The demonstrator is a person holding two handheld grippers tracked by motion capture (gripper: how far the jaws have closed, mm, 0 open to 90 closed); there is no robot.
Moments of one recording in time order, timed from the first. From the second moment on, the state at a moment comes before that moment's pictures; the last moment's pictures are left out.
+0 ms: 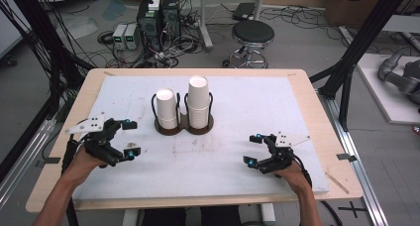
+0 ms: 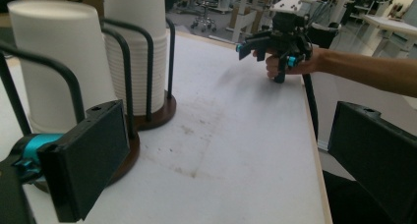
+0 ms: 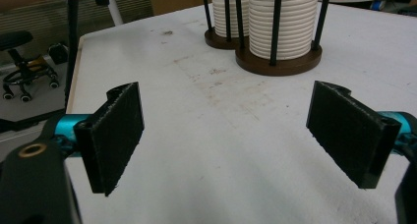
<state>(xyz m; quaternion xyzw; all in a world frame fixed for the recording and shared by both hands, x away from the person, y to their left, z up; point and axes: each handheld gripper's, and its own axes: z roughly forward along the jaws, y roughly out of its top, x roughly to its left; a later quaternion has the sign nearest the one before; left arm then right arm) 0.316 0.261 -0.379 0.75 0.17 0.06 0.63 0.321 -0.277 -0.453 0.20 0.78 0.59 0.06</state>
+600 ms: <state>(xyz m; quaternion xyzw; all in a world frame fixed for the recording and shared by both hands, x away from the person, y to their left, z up) 0.366 0.235 -0.306 0.79 0.12 0.07 0.60 0.321 -0.278 -0.453 0.20 0.78 0.59 0.06</state>
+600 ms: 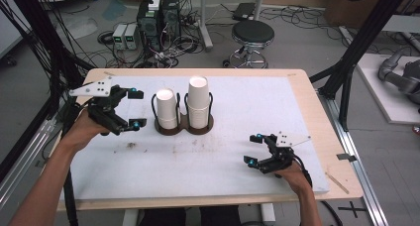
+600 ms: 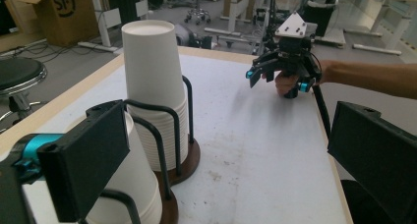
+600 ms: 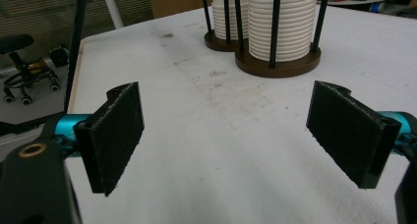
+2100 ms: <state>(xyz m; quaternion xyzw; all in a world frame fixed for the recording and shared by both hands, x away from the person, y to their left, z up) 0.469 0.110 -0.219 0.92 0.05 0.05 0.39 0.322 -0.279 -0.453 0.20 0.78 0.60 0.06</state>
